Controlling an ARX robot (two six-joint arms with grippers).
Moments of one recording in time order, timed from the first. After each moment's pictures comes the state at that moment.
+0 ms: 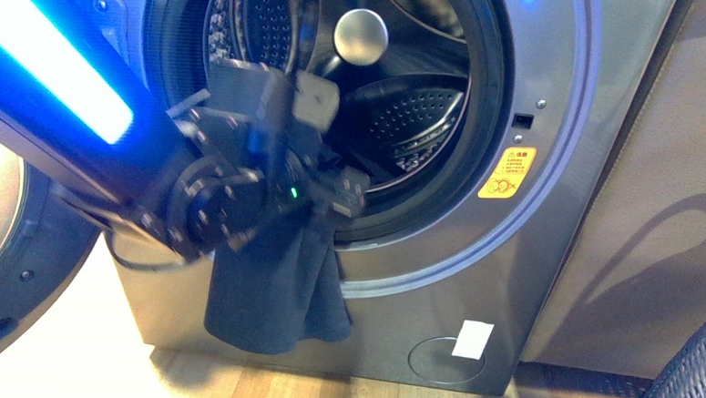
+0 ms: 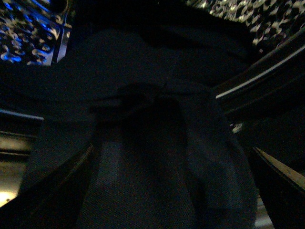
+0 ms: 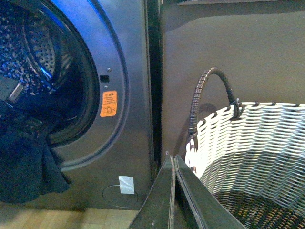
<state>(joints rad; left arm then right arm) -0.33 2.35 1.37 0.68 -0.23 0.29 0.00 0.00 0.01 0.00 0.00 0.00</state>
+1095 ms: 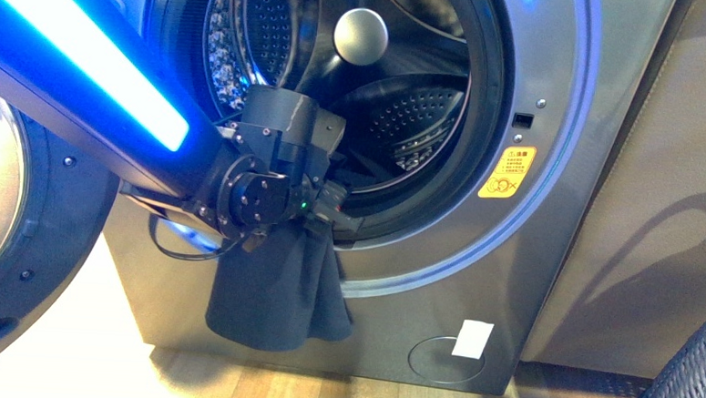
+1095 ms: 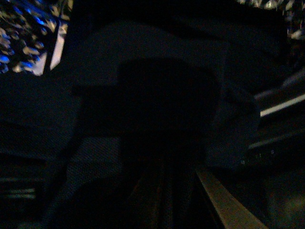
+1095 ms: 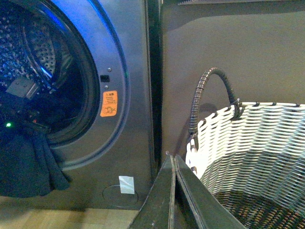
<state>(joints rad) -0.31 2.48 1.63 0.54 -0.24 0.31 0.00 0.00 0.01 0.00 0.00 0.00</state>
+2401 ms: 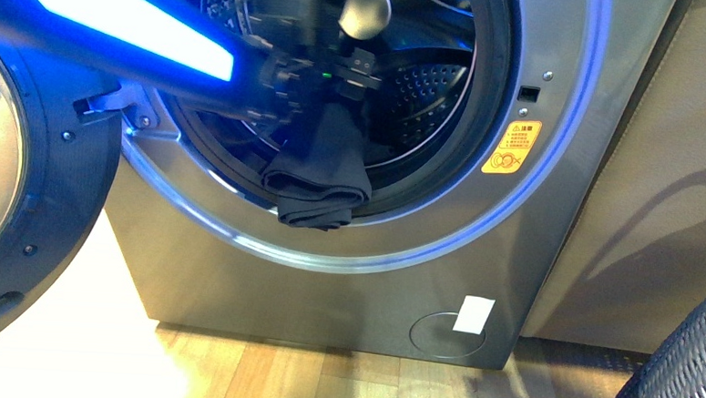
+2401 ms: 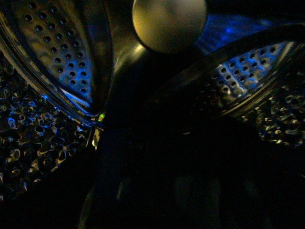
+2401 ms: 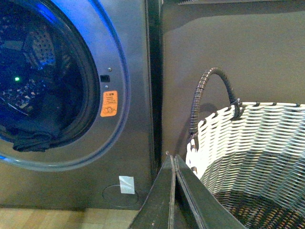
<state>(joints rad) -0.28 2.61 2.08 0.53 -0.18 0.25 0.00 0.00 0.01 0.00 0.00 0.00</state>
